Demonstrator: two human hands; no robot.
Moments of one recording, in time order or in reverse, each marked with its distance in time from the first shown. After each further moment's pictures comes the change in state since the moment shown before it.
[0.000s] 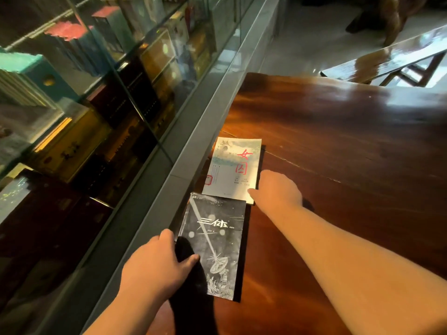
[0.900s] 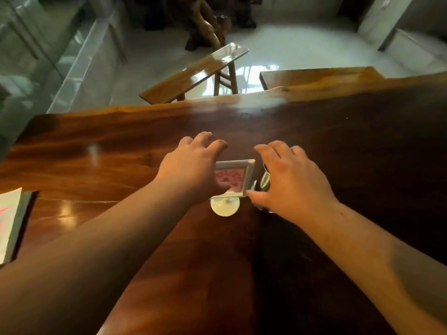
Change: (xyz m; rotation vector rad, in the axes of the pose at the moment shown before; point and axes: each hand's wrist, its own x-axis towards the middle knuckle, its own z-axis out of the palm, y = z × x) left_hand -0.162 0.620 -0.096 0.039 0.313 1.009; right_hand -0.218 0.495 -0.287 -0.261 0.424 0.073
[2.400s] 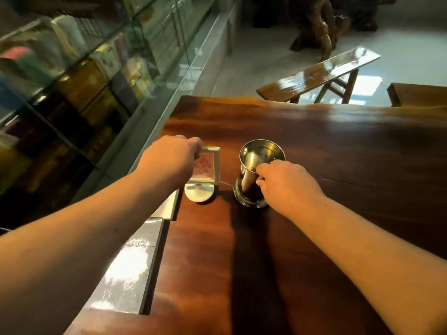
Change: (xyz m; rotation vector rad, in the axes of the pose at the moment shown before) left_hand -0.161 -0.369 -0.038 0.155 0.033 -0.432; right_hand 0.108 -0.337 0.101 0.159 -0.192 -0.362
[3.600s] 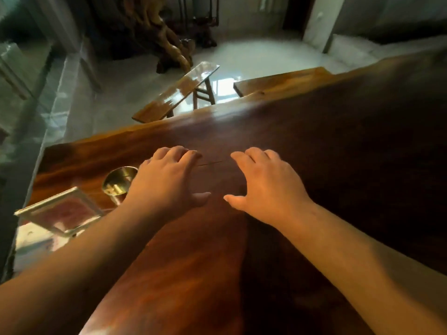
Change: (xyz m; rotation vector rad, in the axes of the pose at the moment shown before) left_hand -0.094 0.234 -0.092 -0.067 0.037 0.603; right_hand -0.259 0.051 -0.131 -0.214 0.253 0.487
